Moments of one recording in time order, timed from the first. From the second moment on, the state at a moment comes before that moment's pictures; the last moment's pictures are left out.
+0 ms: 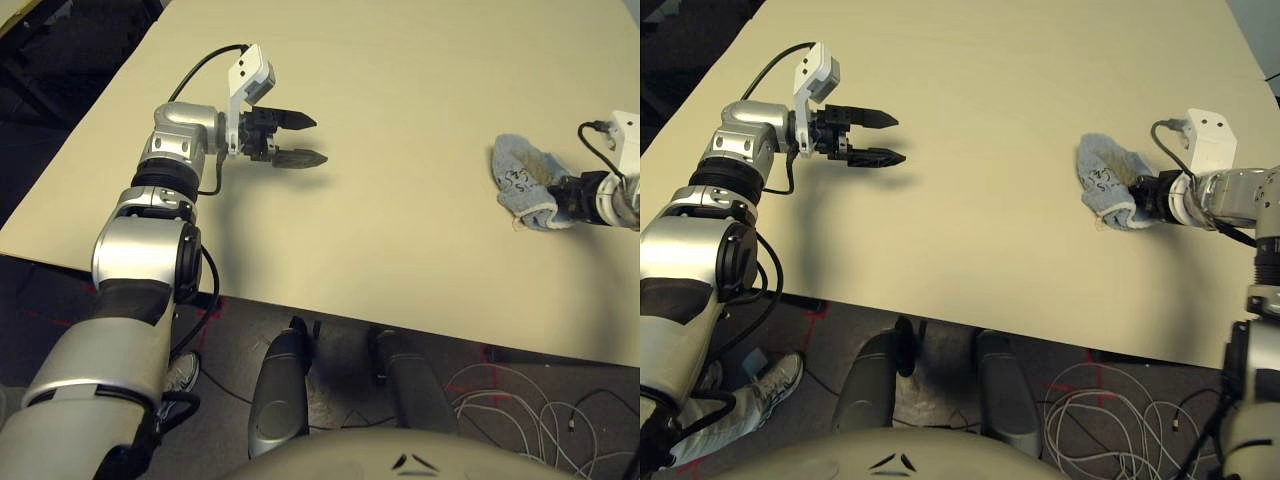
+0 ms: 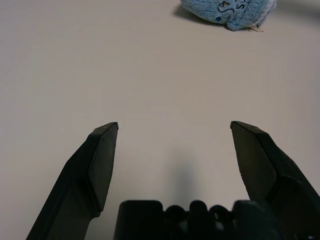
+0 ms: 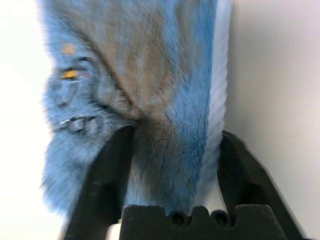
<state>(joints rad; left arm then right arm) -1.25 0.46 -0.01 1.20 -0.04 -0.05 -1.44 -0.74 -1.10 0.04 0.29 0.75 1.30 0.41</state>
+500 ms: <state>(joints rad) -1.19 0.36 0.25 1.23 -0.12 -0.31 -0.57 -0.94 -0.82 -0.18 1.09 0.39 0.12 0.42</state>
